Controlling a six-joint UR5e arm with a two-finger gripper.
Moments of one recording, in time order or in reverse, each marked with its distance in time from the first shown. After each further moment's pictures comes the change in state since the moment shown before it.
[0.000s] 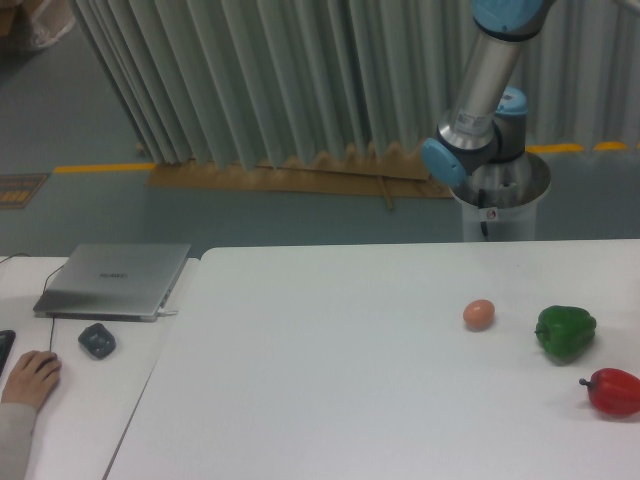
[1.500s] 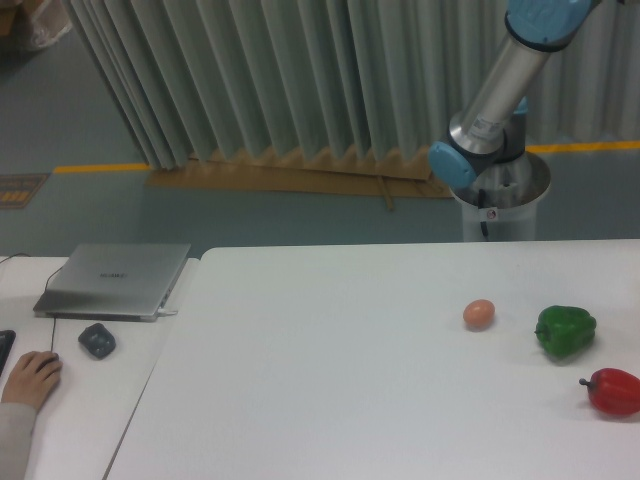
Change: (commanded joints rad) arm 0.098 -0.089 0.123 0.089 0.215 0.166
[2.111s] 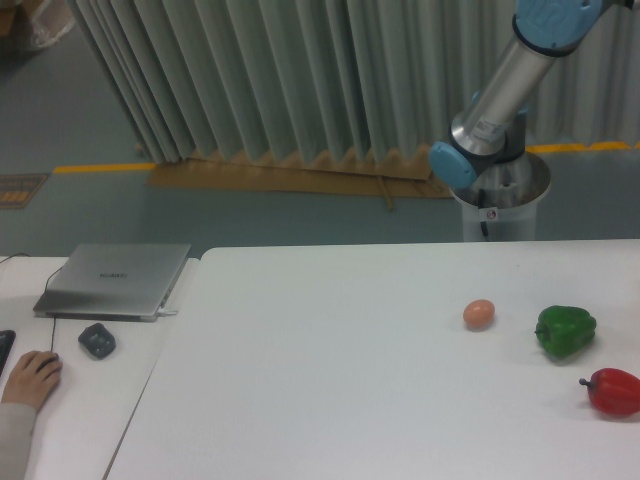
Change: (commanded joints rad) arm 0.020 -0.011 -0.009 0.017 0.002 0.022
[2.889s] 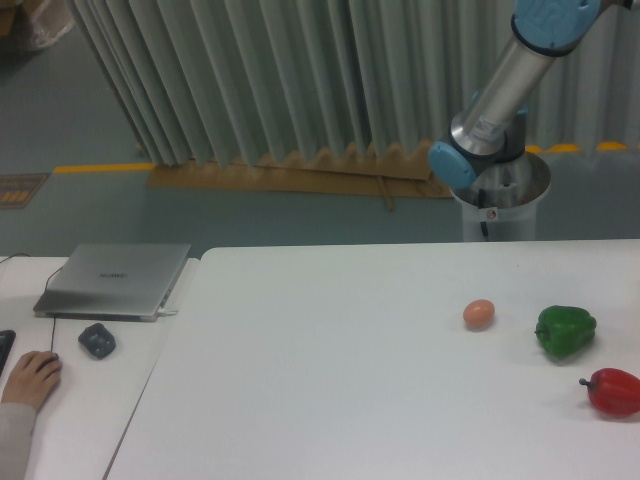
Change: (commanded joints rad) arm -0.031 0.014 -0.006 -0.001 0.109 -0.075
